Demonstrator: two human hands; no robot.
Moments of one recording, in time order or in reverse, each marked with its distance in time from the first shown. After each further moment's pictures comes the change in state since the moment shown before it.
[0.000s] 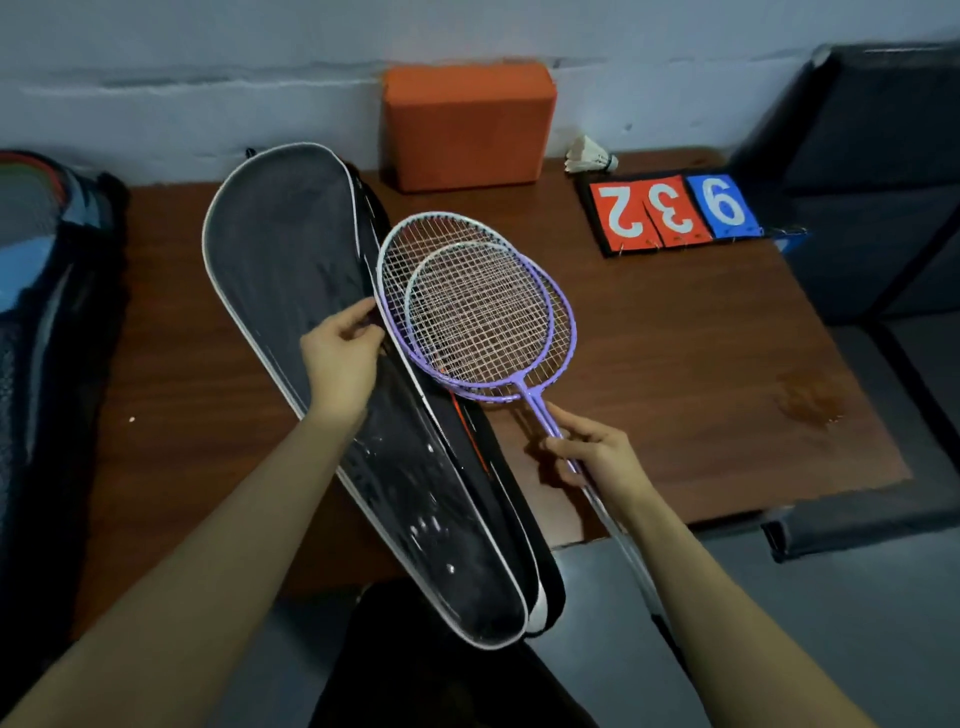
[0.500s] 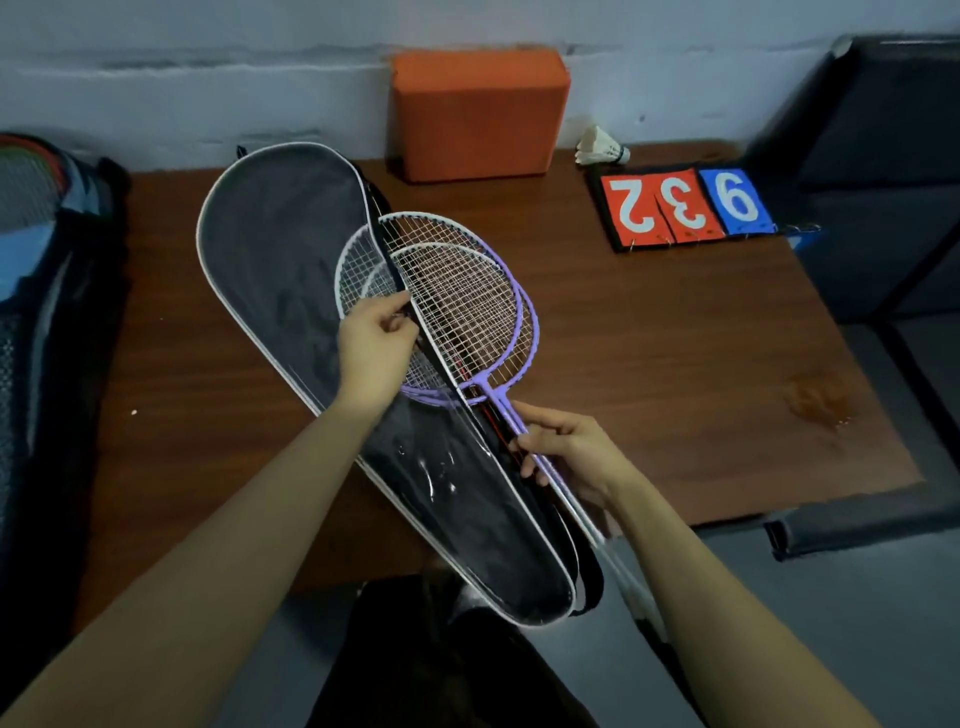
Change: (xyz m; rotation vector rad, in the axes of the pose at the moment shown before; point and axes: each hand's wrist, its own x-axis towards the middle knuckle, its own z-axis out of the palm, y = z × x) left_hand 0.002 -0.003 0.010 0.216 -0.160 0.114; right_hand 0.013 -0.001 0.028 -0.049 -0.214 0.089
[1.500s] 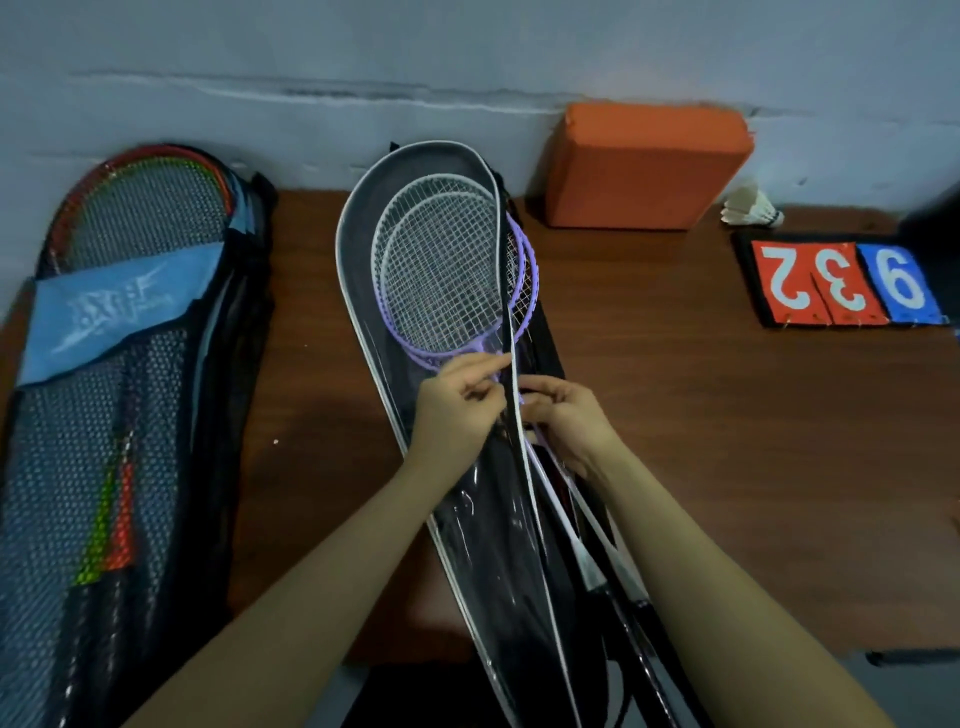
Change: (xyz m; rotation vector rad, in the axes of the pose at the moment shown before) left_hand 0.026 -0.023 -0.086 -0.123 -0.097 0.096; right_hand 0.120 -0.051 0.157 -0.072 -0.008 -0.025
